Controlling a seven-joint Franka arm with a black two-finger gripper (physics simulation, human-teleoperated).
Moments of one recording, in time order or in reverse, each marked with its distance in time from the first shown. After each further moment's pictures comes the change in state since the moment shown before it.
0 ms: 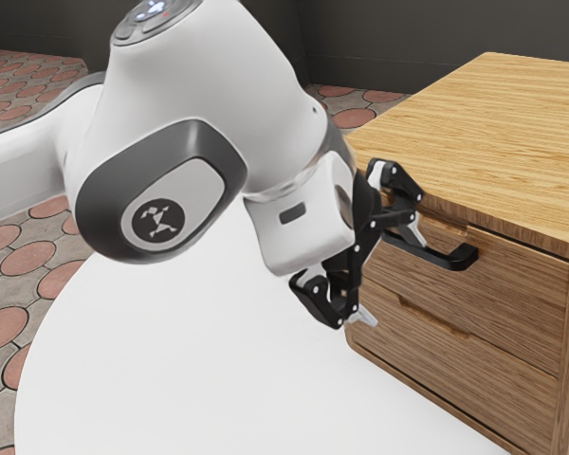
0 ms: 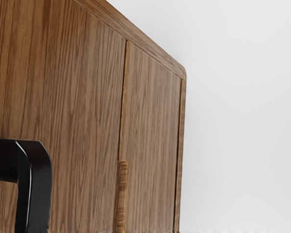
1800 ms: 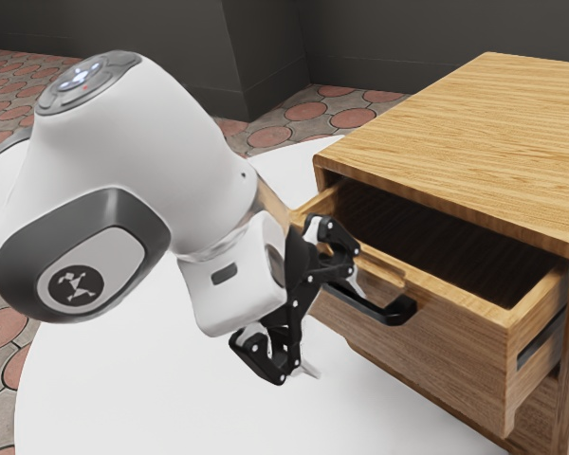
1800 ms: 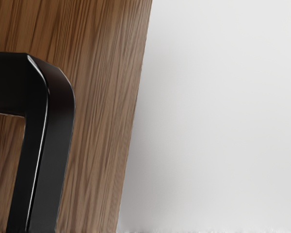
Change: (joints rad) arm -0.002 -0.202 -0.001 -0.260 0.011 0.017 -0.101
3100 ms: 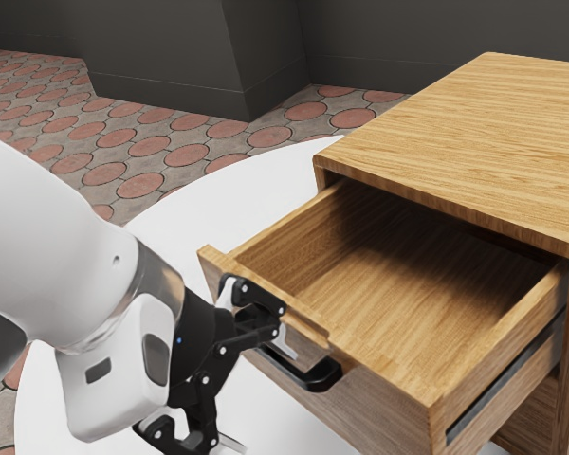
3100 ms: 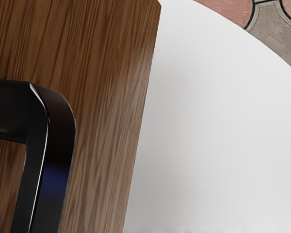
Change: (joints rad) arm 0.046 -0.291 -0.109 -0.243 -0.021 -0.009 -0.066
